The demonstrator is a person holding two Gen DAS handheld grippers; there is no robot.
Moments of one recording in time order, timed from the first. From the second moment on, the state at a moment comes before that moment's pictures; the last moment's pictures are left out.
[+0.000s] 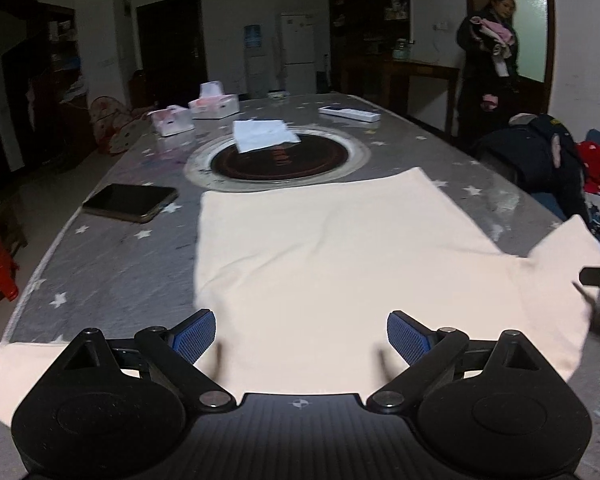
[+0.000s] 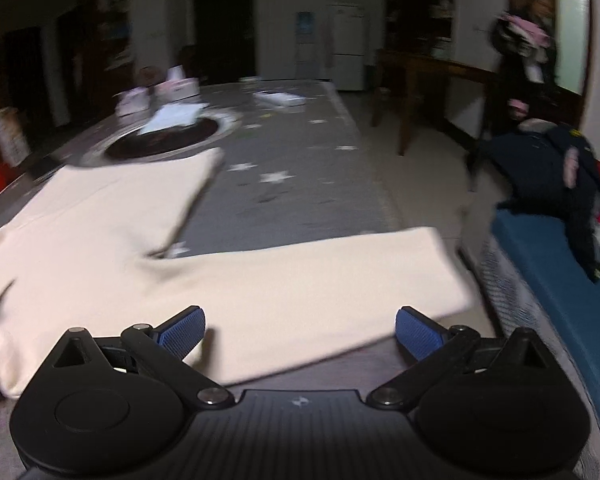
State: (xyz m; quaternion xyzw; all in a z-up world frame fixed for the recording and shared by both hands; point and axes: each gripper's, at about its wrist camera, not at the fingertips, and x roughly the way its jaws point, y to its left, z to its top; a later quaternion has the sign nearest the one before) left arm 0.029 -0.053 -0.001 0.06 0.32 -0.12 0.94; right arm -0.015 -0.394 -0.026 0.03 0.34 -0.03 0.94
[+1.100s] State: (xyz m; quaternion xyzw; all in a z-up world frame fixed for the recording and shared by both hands) left arm 0.005 -0.141 -0.011 0.11 0.34 -0.22 0.91; right arm -0.015 -0.517 -0.054 0.27 0.32 -0.03 0.91
